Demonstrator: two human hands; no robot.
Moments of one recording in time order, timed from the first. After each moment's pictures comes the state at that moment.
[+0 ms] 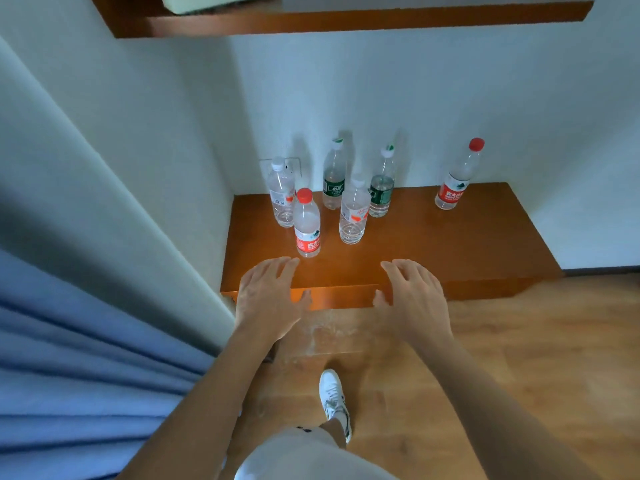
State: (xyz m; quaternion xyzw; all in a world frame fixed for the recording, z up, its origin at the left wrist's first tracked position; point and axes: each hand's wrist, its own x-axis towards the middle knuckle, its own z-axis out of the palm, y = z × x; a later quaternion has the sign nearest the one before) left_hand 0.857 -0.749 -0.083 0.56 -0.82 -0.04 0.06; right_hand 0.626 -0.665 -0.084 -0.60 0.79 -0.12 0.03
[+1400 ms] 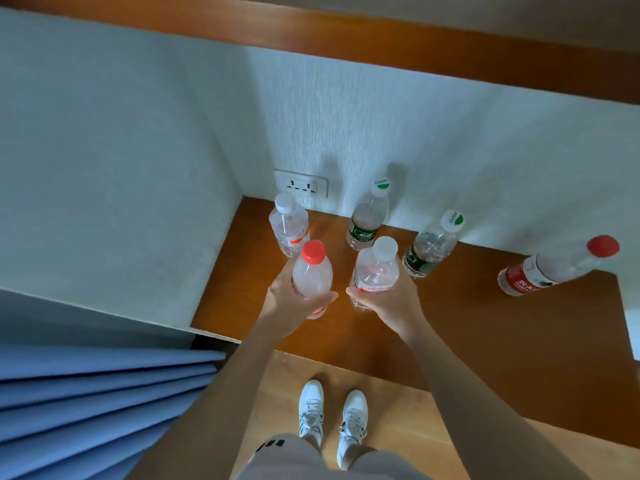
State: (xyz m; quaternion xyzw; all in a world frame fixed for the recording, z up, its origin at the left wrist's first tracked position) left_hand 0.761 -0.929 -0.152 0.67 -0.56 -0.41 0.27; right_hand 0.557 -0.932 -0.160 -0.61 0.65 -0.31 0.34
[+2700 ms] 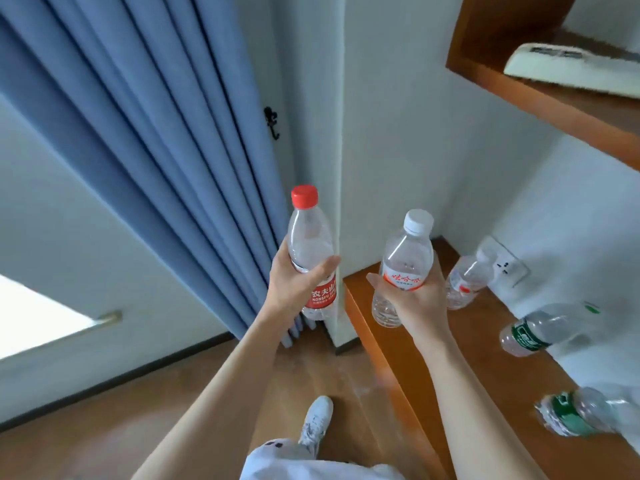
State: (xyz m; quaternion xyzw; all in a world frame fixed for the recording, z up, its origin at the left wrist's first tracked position) left_hand 0.849 -0.745 -0.012 0.70 -0.20 -0.20 0.66; right_hand 0.707 -0.887 -0.039 -0.71 0.29 -0.33 0.55
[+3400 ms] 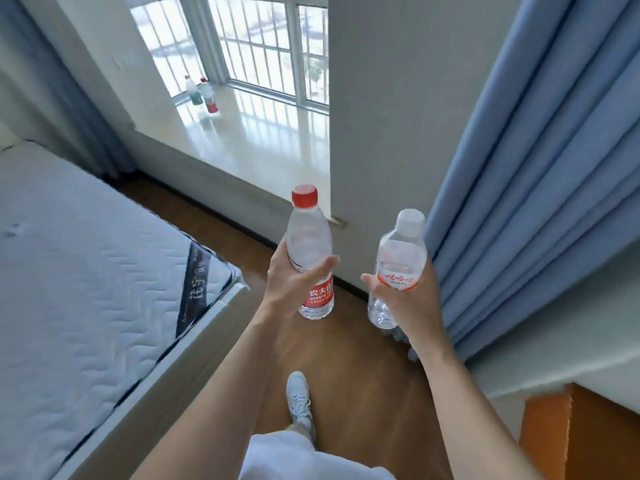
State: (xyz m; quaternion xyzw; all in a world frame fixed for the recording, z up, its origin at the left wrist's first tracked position) left_hand 0.802 -0.412 -0.001 0.72 0.14 0.15 0.66; right_hand 0.844 -0.597 -0.035 -0.78 -0.02 -0.01 0.63
